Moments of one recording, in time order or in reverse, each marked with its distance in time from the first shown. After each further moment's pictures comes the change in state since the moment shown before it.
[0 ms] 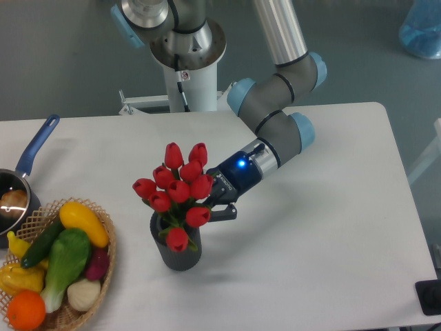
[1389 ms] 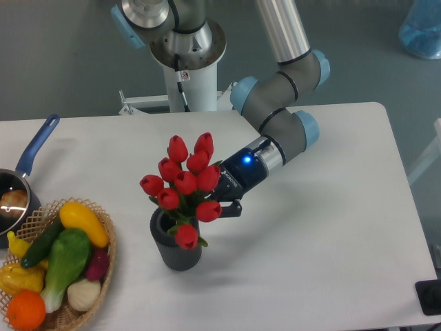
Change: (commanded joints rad) arm 0.008 0.003 0.006 0.000 -0.002 -0.006
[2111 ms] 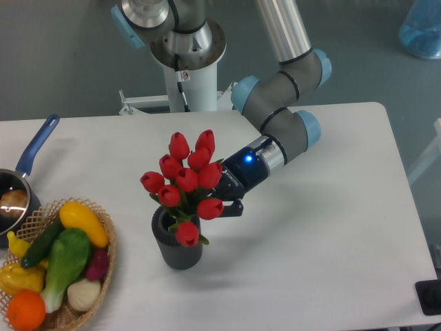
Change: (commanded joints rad) arm 0.006 0.006 0.008 -0.006 -0.066 0.000
